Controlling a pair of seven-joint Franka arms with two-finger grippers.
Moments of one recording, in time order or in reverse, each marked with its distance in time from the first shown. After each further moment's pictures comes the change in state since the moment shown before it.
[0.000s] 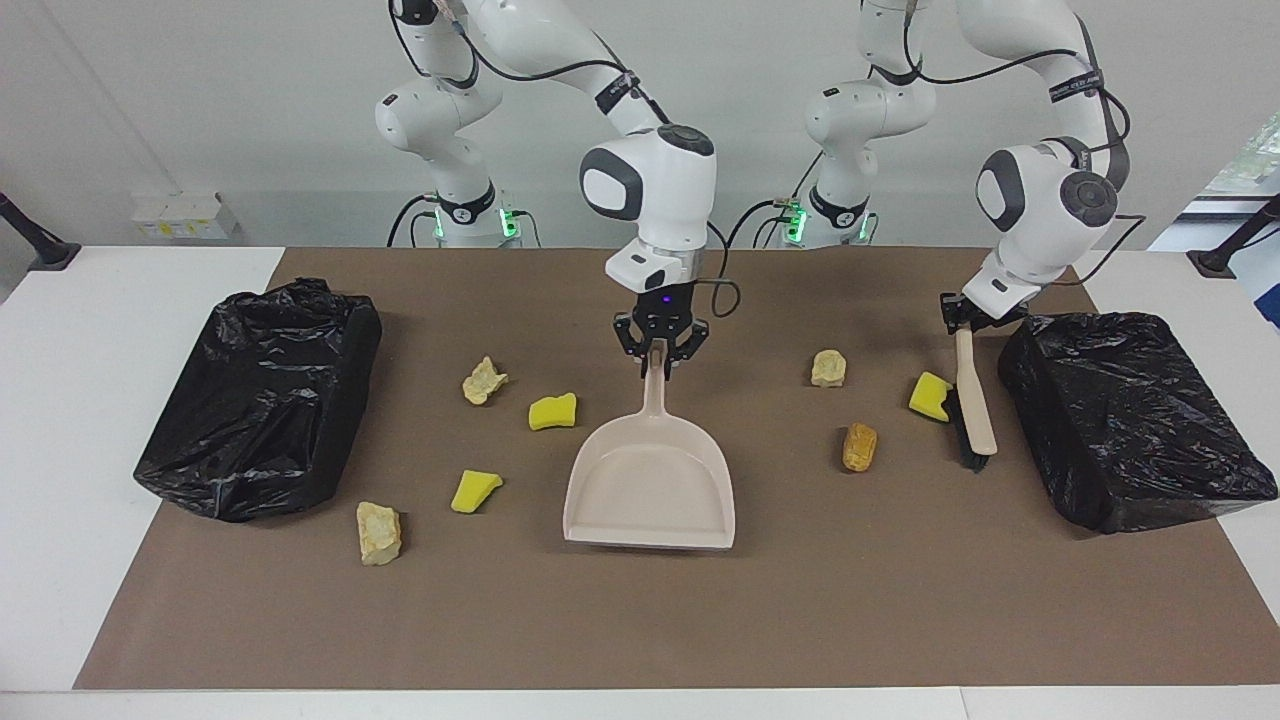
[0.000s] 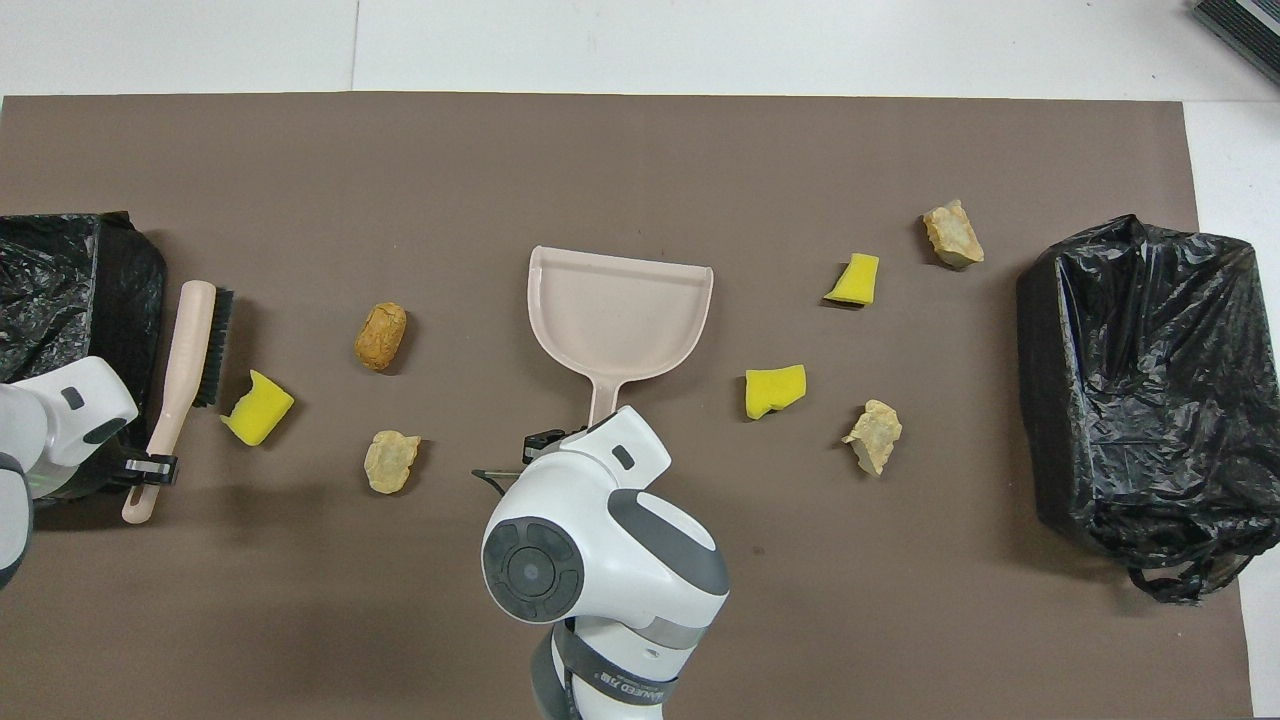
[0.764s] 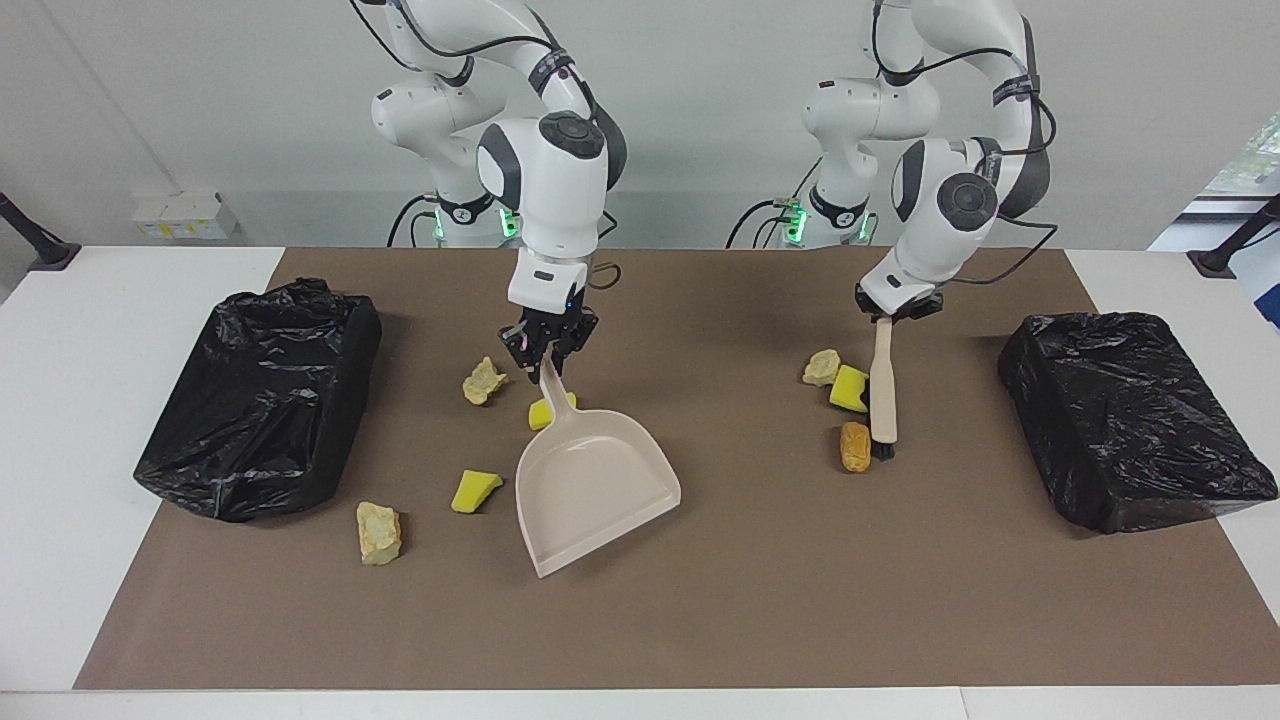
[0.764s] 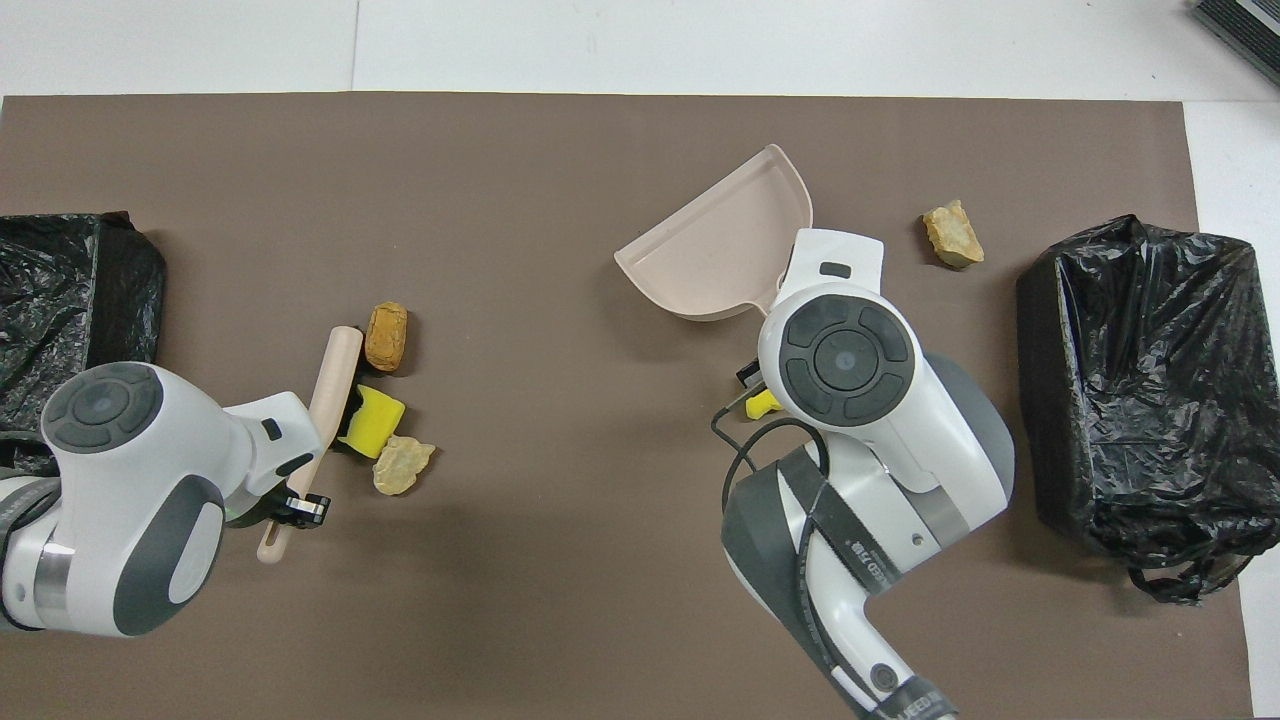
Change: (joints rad) left arm -0.296 -0.024 -0.019 -0.001 -0.022 -0.106 -0.210; right arm -0.188 -0.085 -0.001 -0.019 0.071 -0.160 -0.919
